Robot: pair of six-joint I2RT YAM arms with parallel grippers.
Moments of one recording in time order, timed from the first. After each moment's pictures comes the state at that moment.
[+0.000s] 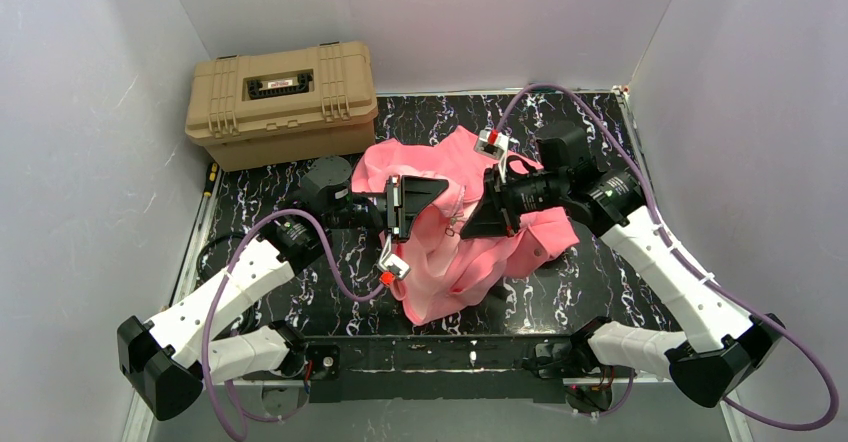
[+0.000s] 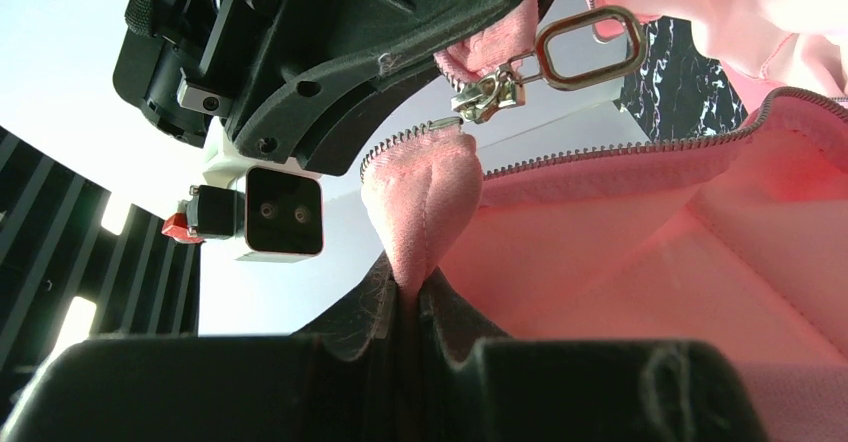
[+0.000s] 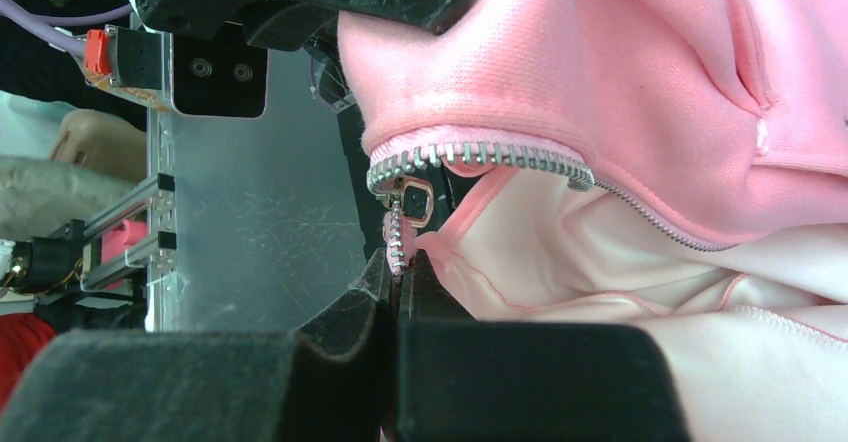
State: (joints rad) left arm -0.73 1.05 0.97 -0.11 0.76 2.04; right arm 0.62 1.14 1.28 -0.77 -0.89 0.06
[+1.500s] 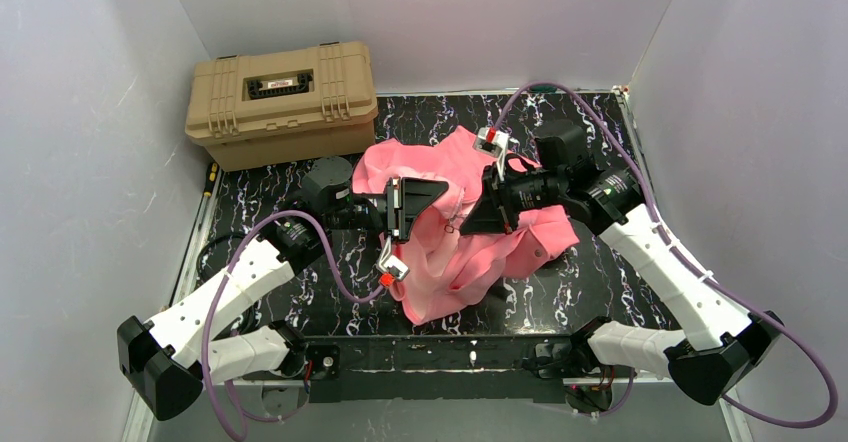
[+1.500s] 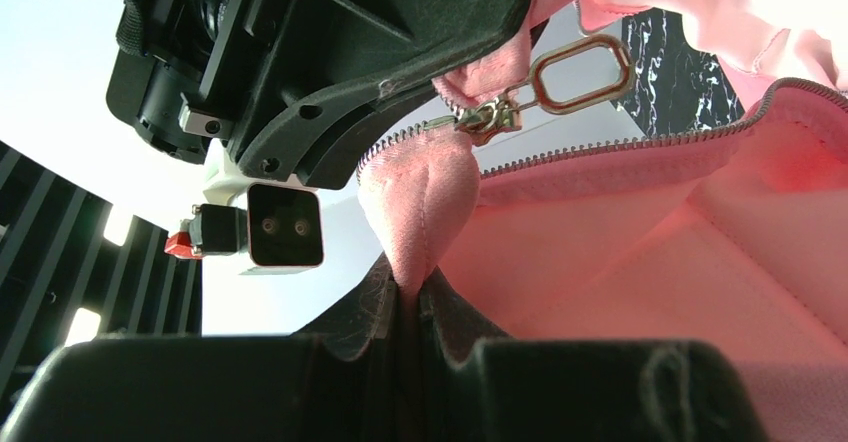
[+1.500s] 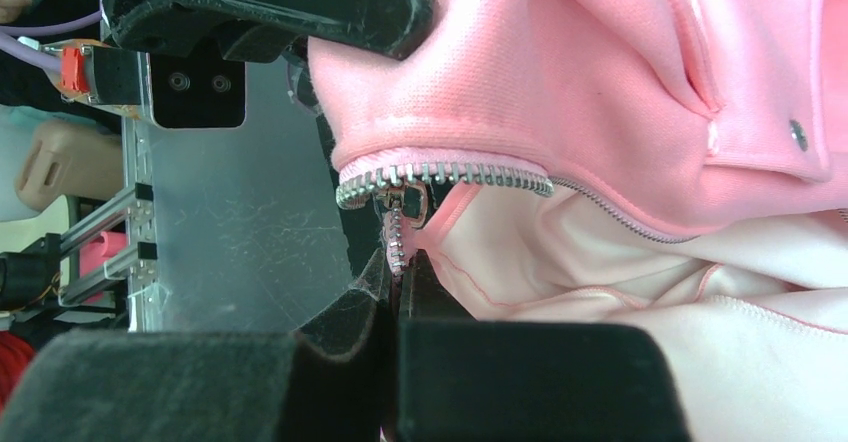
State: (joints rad) left arm -0.73 1.05 0.97 -0.13 0.76 2.08; right arm 0.63 1.15 1.29 -0.77 -0.84 0.05
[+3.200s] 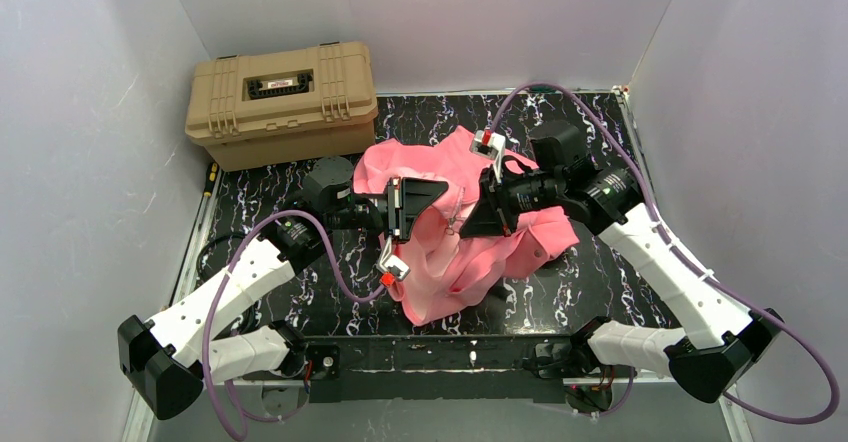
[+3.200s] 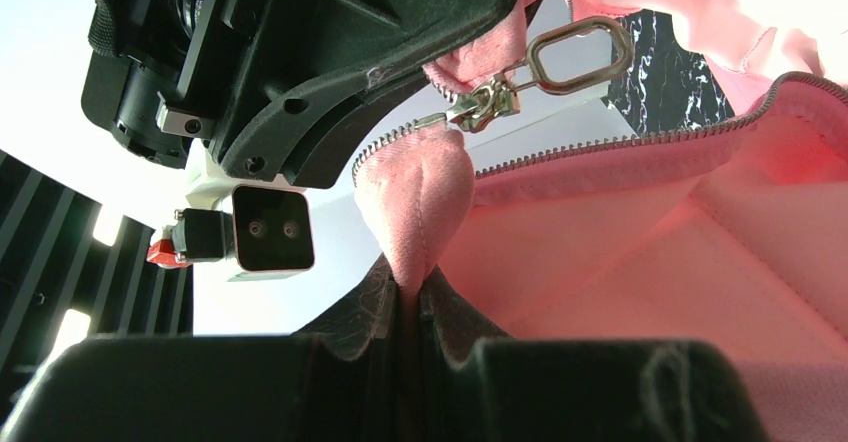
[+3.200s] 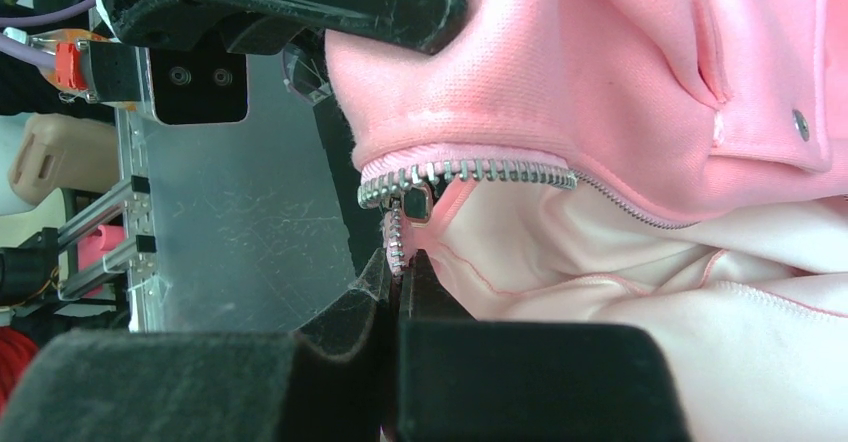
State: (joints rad) left arm -0.73 1.05 0.97 -0.14 0.75 2.08; right arm 0.66 1.16 1.32 -0.82 -0.81 0.05
